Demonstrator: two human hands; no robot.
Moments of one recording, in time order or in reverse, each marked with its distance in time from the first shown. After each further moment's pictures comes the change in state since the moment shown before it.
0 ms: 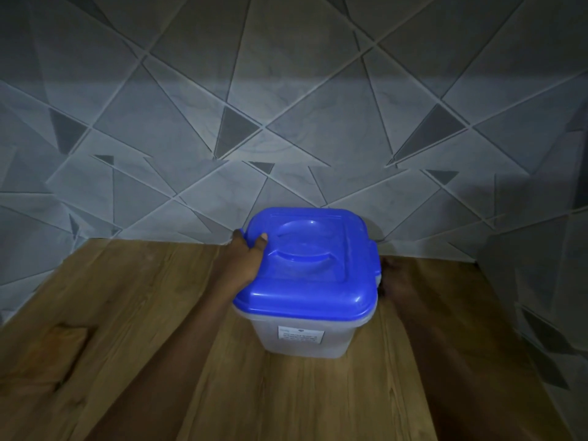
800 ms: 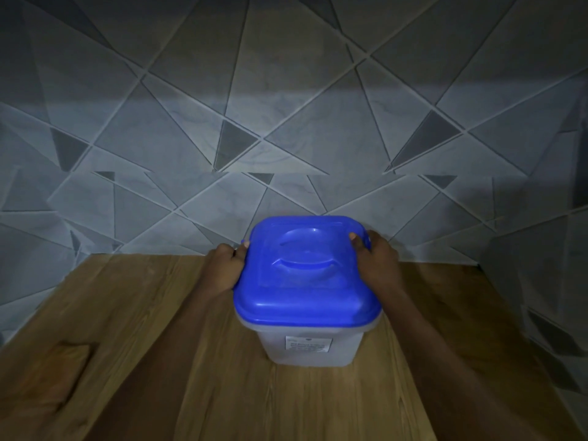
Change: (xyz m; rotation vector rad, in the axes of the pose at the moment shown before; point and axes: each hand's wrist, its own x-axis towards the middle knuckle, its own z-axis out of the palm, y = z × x) left_hand 0.040 -0.033 -0.016 0.023 0.064 0.086; right_hand -0.037 -0.058 0.031 -0.250 0.134 -0.395
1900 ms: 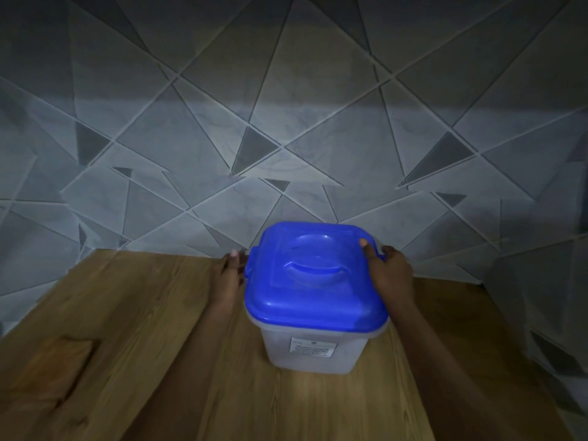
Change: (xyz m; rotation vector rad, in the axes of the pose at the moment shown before) left_hand -0.020 -0.030 0.005 -0.813 0.010 -0.174; right_hand -0.015 -0.019 0.006 0.068 0.072 0.154
